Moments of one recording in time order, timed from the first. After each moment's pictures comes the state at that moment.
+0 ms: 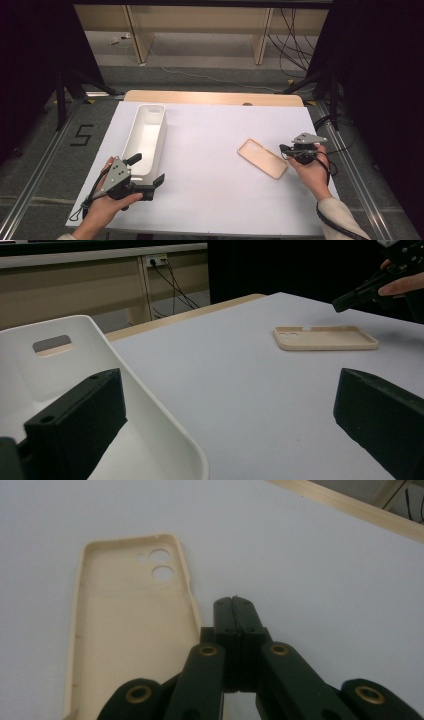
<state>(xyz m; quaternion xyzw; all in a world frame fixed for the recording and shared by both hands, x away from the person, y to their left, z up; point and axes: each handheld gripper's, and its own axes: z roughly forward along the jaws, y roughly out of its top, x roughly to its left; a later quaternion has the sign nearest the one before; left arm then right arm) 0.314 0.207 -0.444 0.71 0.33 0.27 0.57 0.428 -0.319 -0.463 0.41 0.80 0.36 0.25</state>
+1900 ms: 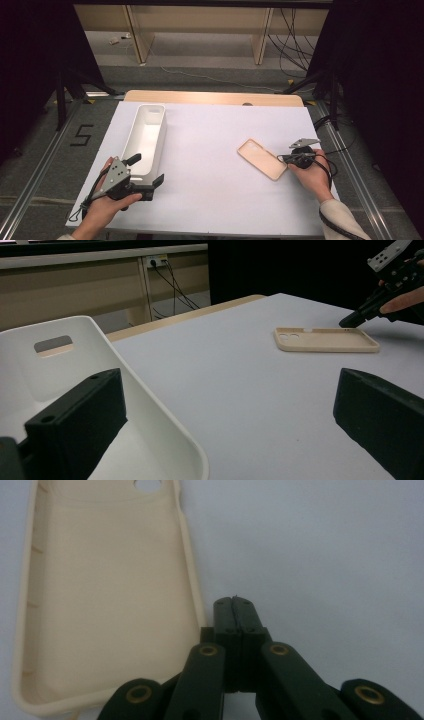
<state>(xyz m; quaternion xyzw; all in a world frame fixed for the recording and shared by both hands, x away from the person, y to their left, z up) 0.313 0.207 -0.444 0.70 0.33 0.27 0.57 0.425 -0.323 -0.476 0.42 0.84 0.26 0.20</state>
